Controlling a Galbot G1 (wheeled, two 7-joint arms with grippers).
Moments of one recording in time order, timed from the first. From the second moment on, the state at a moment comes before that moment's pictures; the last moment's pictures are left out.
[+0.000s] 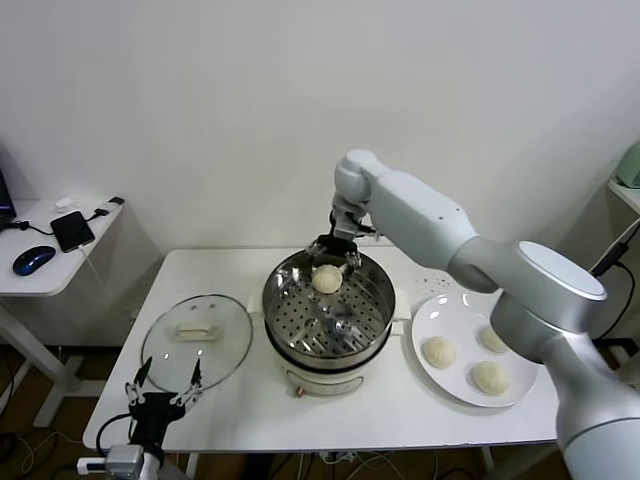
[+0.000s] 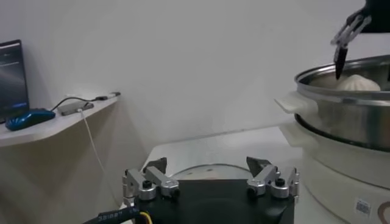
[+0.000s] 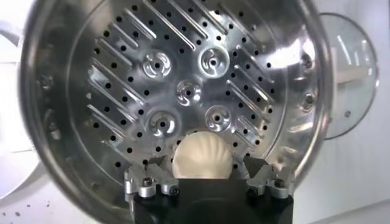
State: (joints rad) left arm 1.70 -1.55 -0.73 -2.10 0.06 0.11 0.08; right arm 0.34 1.38 -0.77 0.77 -0.20 0.75 -1.42
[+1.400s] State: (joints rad) left arm 1.72 -1.53 -0.70 -2.12 0.00 0.16 0.10; right arm -0.03 0.74 -0.58 1.31 -0.19 -0.24 -1.41
